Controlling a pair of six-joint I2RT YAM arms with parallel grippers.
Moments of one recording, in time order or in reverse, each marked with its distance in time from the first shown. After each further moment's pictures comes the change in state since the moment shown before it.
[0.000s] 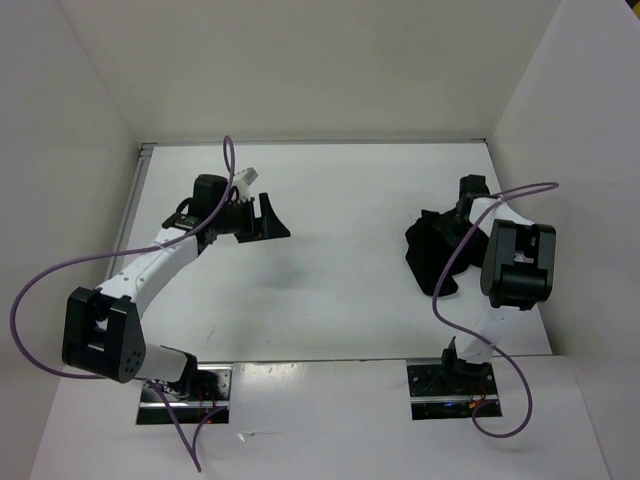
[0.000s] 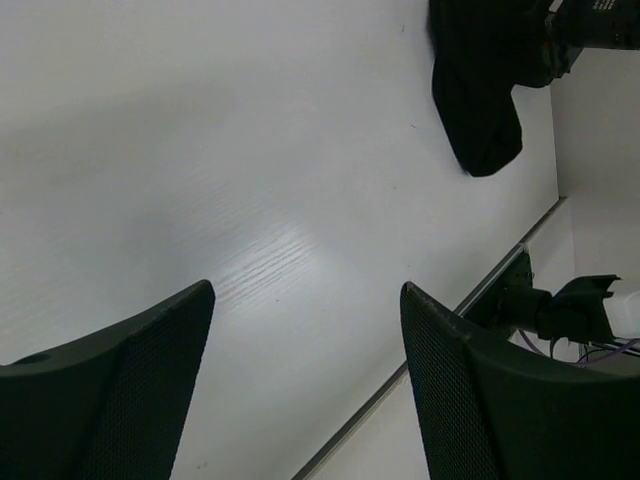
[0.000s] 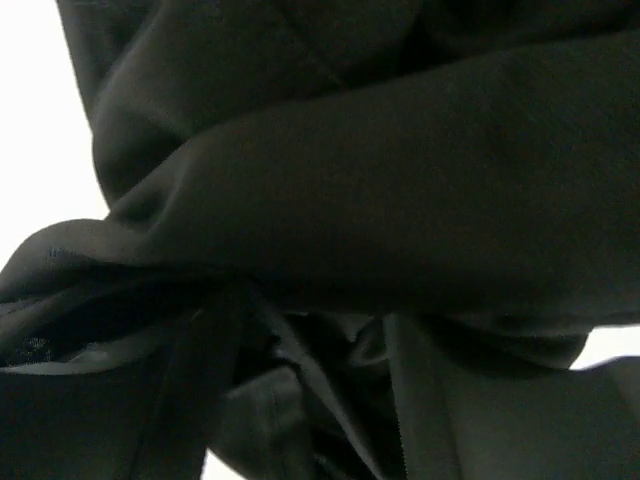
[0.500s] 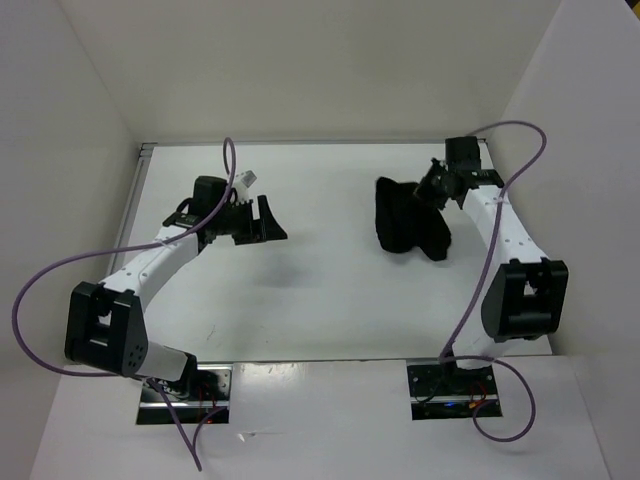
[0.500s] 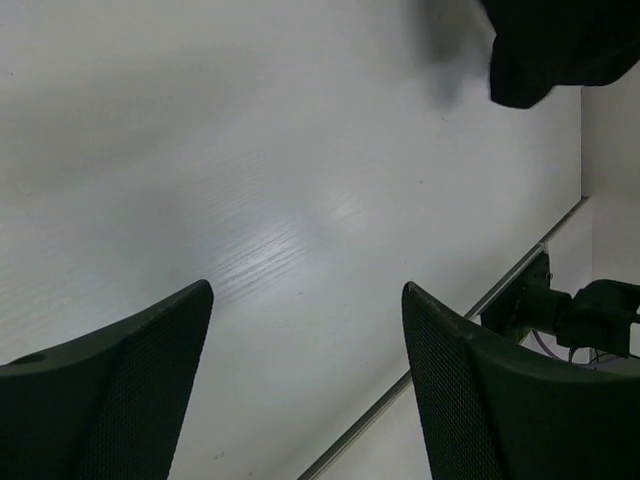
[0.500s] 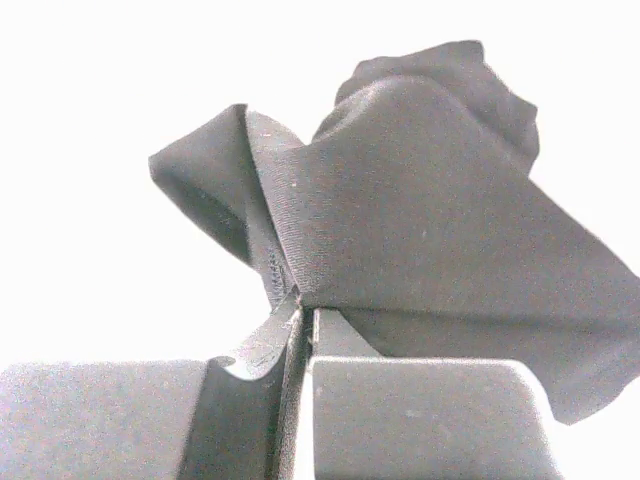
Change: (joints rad) left arm 0.021 0.019 -0.006 -0.034 -0.015 0.031; right arm 0.171 -0.180 0.167 -0.074 -0.187 -0.148
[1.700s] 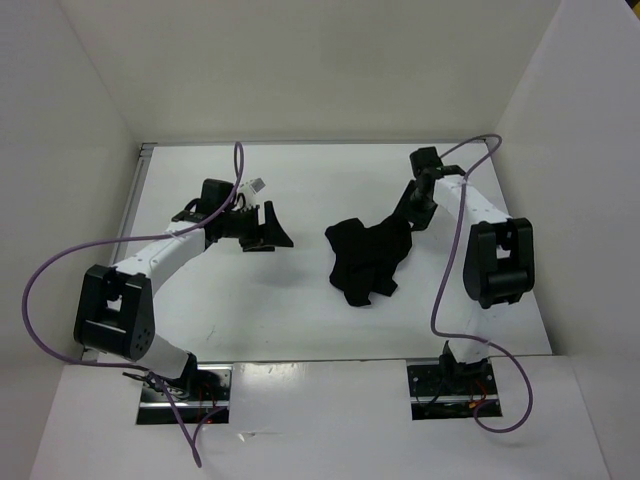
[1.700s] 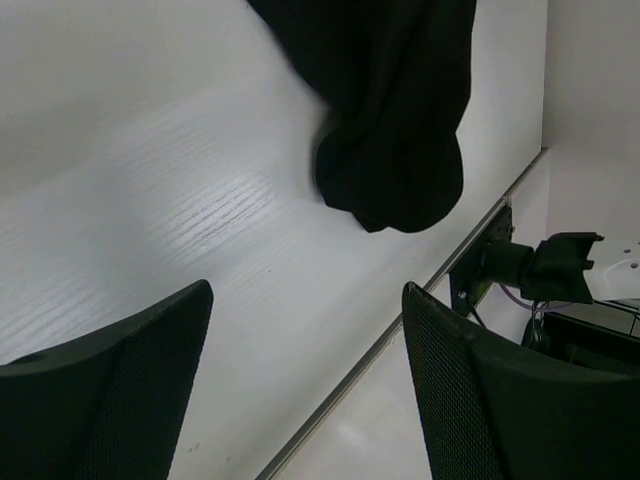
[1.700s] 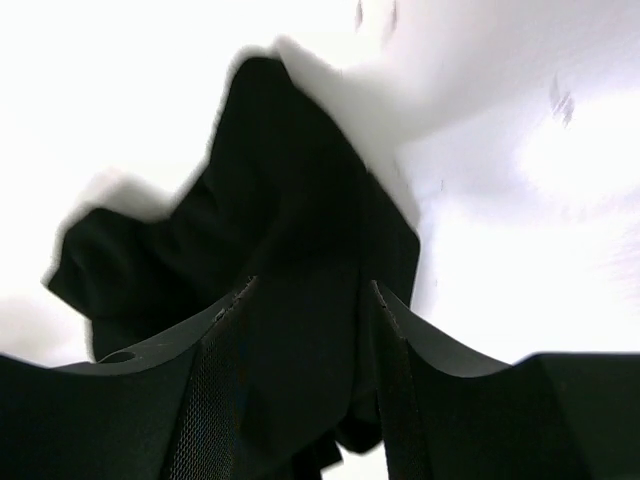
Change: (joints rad) left arm 0.000 0.103 0.000 0.004 0.149 -0.006; right arm 0.135 0.230 0.100 -0.142 0.154 0.013
